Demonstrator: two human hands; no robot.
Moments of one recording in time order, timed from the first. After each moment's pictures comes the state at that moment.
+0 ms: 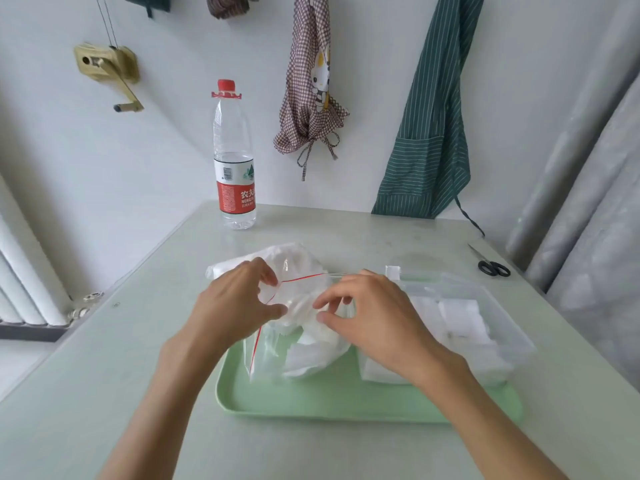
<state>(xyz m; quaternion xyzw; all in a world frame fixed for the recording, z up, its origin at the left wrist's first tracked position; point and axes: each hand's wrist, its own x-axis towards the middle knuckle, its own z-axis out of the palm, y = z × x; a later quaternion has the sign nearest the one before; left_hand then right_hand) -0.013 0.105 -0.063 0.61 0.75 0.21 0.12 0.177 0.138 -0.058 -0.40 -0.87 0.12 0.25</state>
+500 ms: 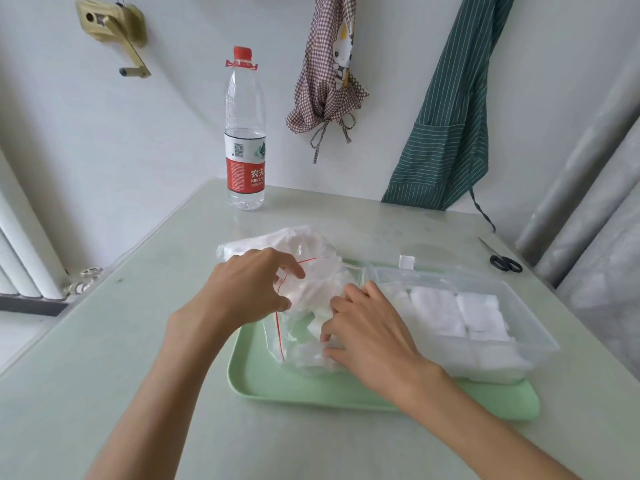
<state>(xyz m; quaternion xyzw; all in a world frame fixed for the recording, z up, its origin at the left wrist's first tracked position) -0.023 0.108 -0.062 0.67 0.71 0.17 0.11 0.154 0.139 -0.102 -0.32 -0.94 -0.14 0.04</state>
